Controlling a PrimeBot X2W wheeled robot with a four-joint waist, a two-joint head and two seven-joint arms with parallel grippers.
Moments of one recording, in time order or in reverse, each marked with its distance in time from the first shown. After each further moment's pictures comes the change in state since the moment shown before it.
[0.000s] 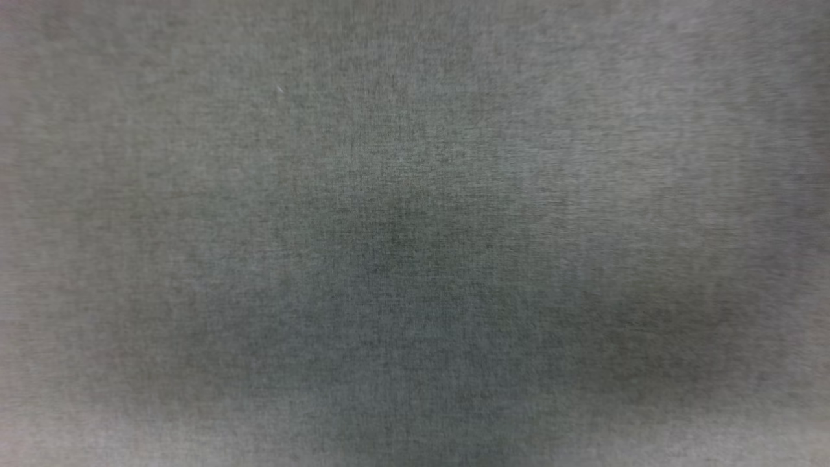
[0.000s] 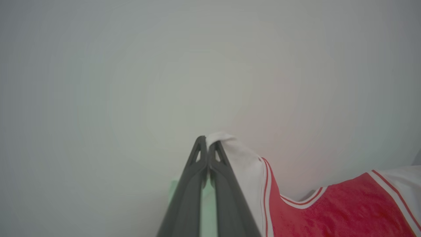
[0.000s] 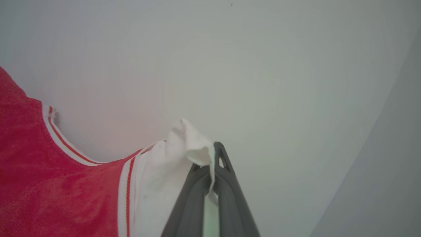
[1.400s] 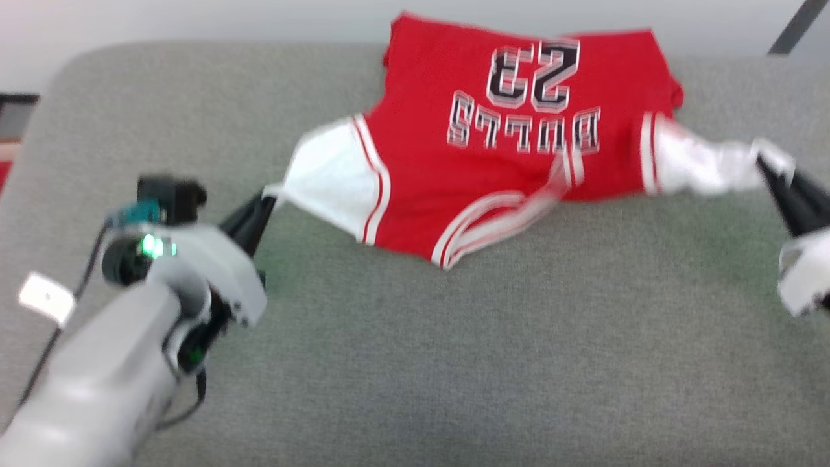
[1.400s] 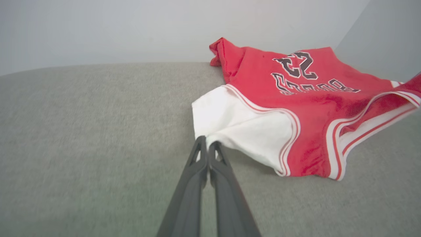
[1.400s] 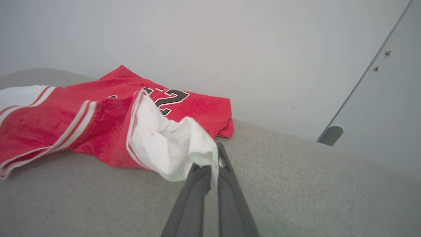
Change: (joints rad) left arm 1.227 0.268 -0.245 -0.483 -0.191 0.002 0.082; right arm 1.063 -0.415 0.564 -0.389 0.791 0.000 0.081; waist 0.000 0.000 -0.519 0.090
